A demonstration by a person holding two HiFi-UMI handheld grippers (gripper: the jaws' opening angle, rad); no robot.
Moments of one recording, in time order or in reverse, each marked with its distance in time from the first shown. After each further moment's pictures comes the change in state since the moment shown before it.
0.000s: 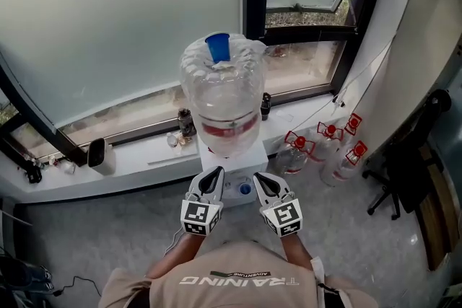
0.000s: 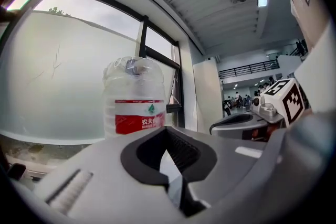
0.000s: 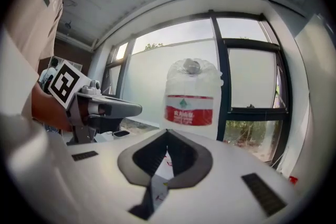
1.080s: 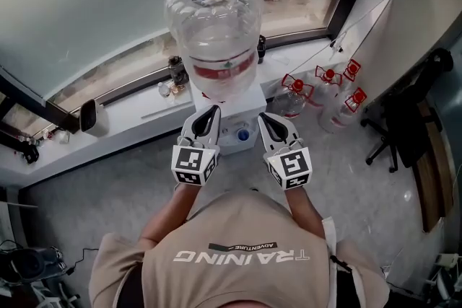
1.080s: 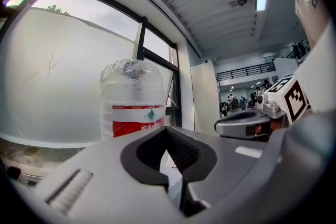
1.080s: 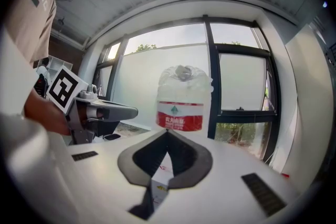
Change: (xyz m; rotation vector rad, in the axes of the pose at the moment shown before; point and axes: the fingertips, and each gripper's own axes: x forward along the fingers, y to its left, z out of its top) left arm 0.009 0.005 0.019 0.004 -0.027 -0.037; right arm -0.010 -0.016 0.022 0.006 -0.022 -0.109
